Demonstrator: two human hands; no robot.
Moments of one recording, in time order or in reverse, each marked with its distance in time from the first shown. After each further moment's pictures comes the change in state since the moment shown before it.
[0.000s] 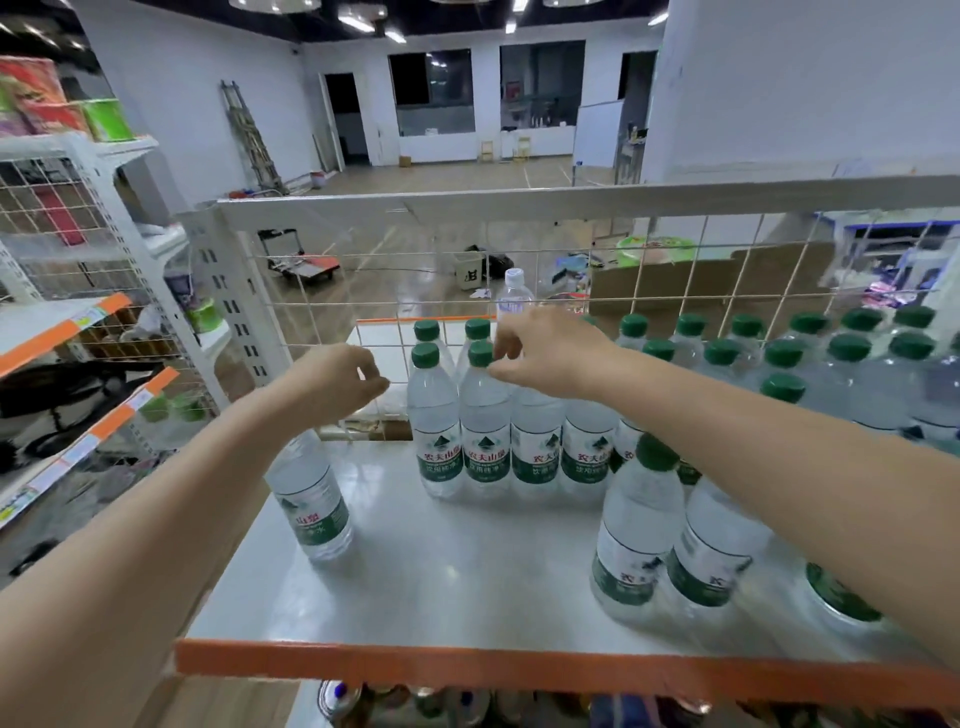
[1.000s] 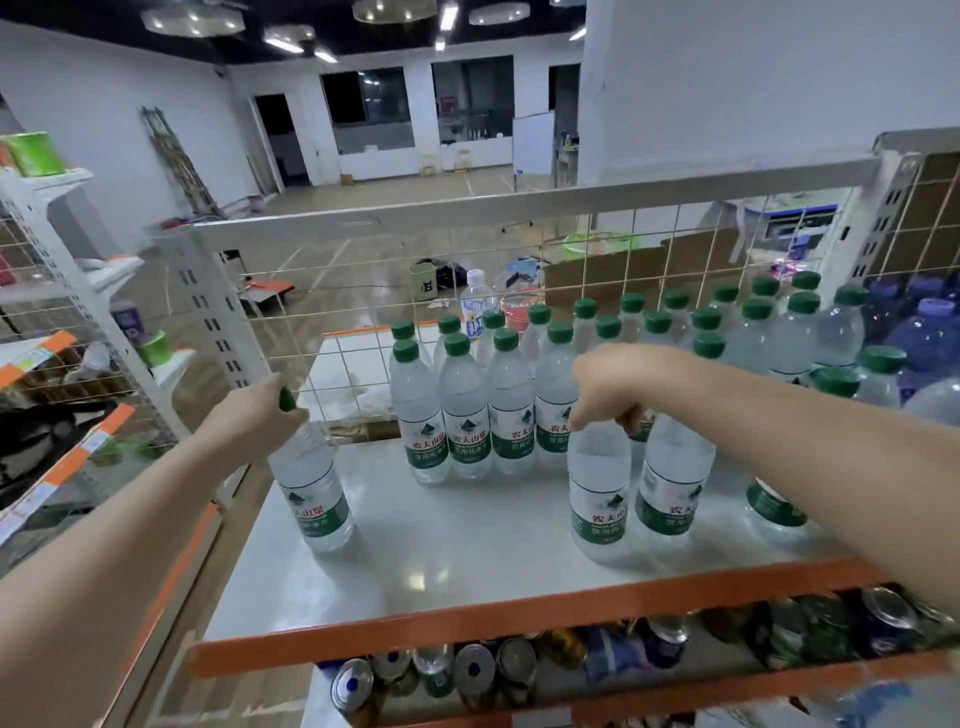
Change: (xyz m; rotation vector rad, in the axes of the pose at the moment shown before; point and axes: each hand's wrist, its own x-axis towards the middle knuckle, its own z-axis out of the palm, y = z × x) left_hand -0.036 -0.055 0.002 0.001 0.045 -0.188; right_hand -0.083 0.003 -0.019 -0.235 -0.474 0.490
